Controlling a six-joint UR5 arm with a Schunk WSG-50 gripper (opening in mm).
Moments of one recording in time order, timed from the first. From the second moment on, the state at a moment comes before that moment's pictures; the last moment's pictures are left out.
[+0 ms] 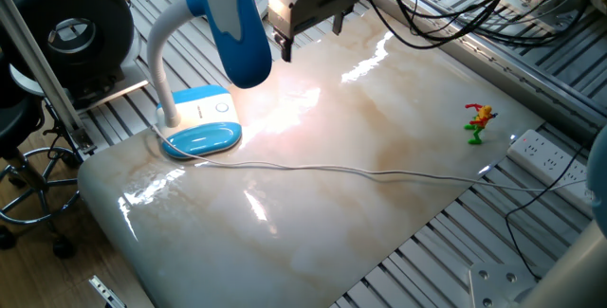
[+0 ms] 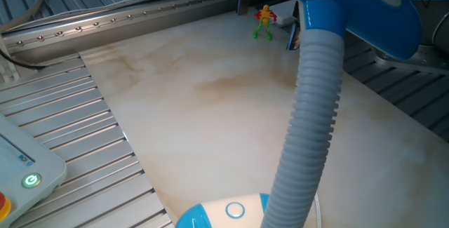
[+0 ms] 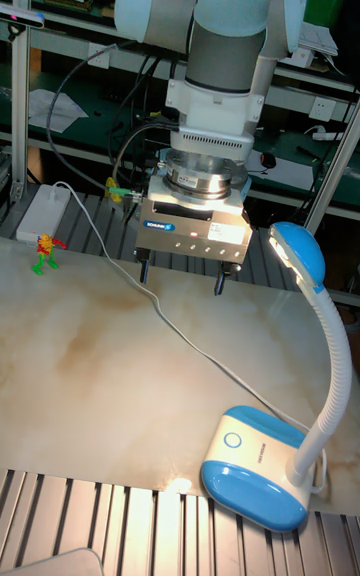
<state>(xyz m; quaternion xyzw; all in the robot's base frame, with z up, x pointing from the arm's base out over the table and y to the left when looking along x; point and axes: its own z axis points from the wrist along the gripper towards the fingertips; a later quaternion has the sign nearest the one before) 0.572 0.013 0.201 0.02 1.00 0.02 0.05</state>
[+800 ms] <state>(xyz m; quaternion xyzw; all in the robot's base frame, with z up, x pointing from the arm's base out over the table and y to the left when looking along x) 0.585 0.010 0.202 -0.13 0.99 0.01 0.09</state>
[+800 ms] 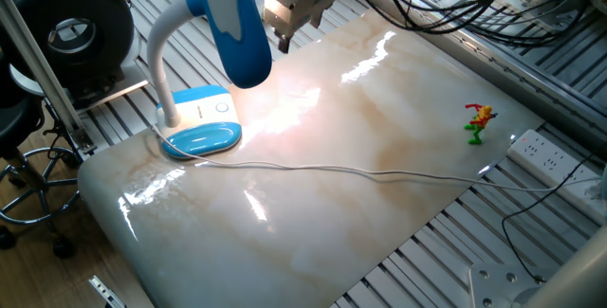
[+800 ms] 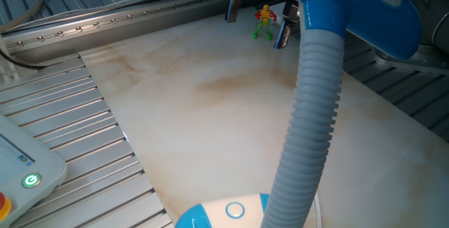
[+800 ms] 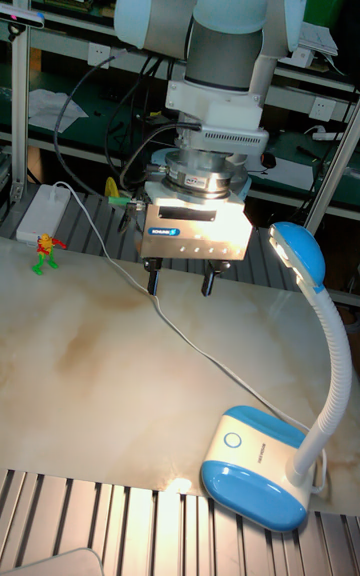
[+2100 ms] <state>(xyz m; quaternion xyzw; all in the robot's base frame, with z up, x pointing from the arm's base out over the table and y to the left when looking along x) 0.579 0.009 0.203 -0.16 0.98 0.03 0.07</state>
